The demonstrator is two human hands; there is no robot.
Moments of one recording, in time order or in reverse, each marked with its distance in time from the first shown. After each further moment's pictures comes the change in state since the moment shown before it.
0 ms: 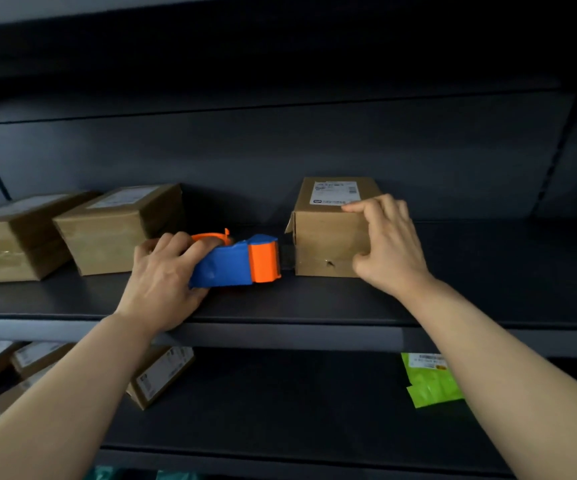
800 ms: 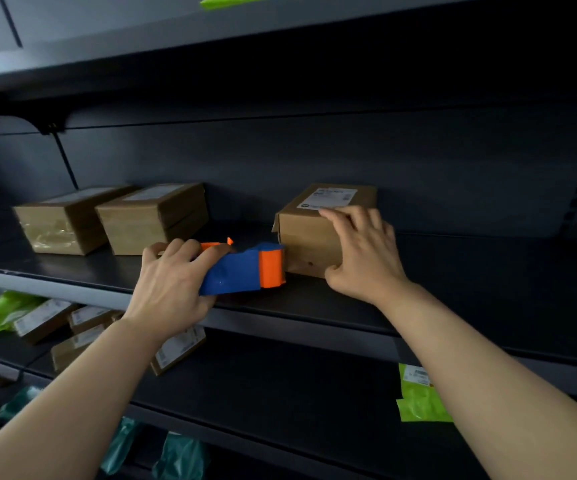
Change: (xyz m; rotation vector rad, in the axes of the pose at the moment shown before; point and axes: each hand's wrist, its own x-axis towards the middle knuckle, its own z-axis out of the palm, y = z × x) left_hand -0.012 0.077 -0.049 0.192 -0.095 -0.135; right_hand 0.003 0.016 -0.015 -0.041 -0.158 -0.217
